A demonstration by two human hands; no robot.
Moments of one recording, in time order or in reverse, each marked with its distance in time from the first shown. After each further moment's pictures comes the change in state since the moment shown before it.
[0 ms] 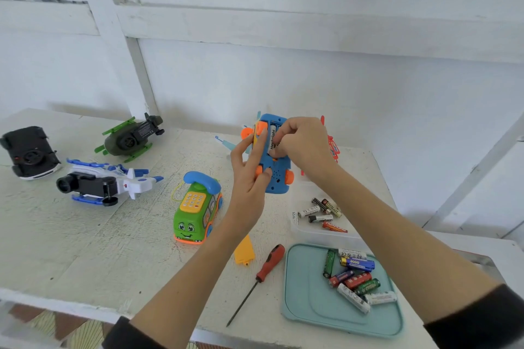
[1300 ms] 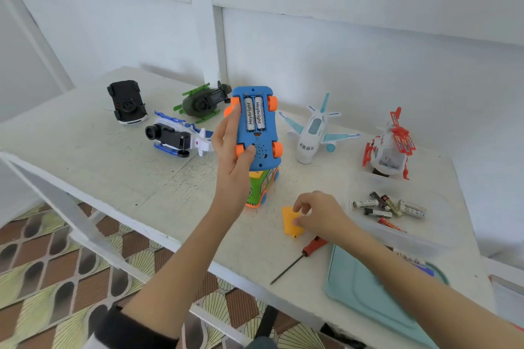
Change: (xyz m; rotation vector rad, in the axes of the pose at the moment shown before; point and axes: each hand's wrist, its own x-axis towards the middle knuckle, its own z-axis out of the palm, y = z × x) left_hand -0.043 0.019 -0.095 0.127 0.383 -0.032; right_hand -0.074 0.083 0.087 -0.440 -0.628 -0.073
